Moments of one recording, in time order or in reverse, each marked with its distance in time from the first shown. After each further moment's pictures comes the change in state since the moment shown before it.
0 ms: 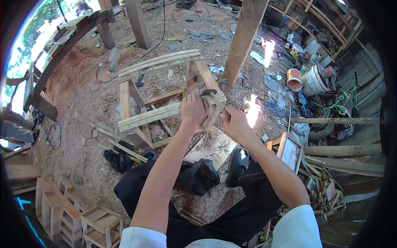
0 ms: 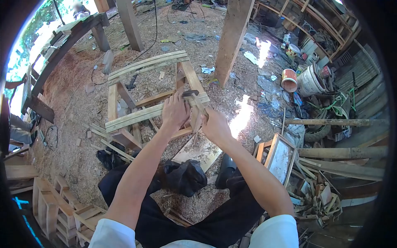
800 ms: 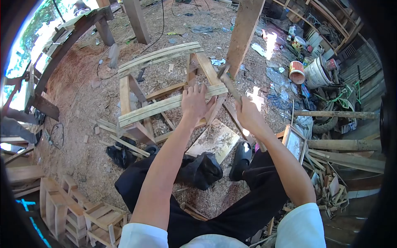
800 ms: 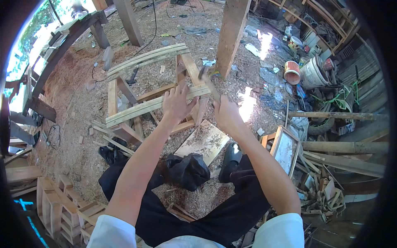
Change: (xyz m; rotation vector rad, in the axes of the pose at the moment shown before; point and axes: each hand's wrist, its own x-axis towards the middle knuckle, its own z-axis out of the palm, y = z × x) left_hand 0.000 0.011 -0.024 0.103 -0.288 0.011; right_hand -0.002 0.013 -0.022 -0.024 0.095 0.135
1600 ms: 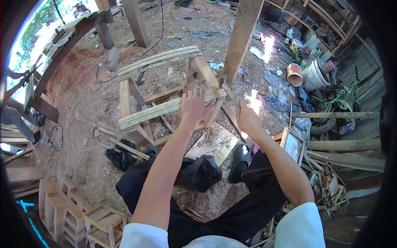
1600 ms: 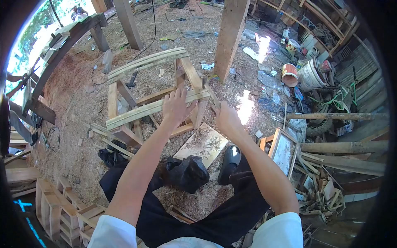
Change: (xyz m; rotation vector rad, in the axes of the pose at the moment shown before) left_hand 0.004 -0.003 0.000 0.009 0.030 0.008; right_hand 0.004 0.026 0.018 -0.170 -0.013 -0.081
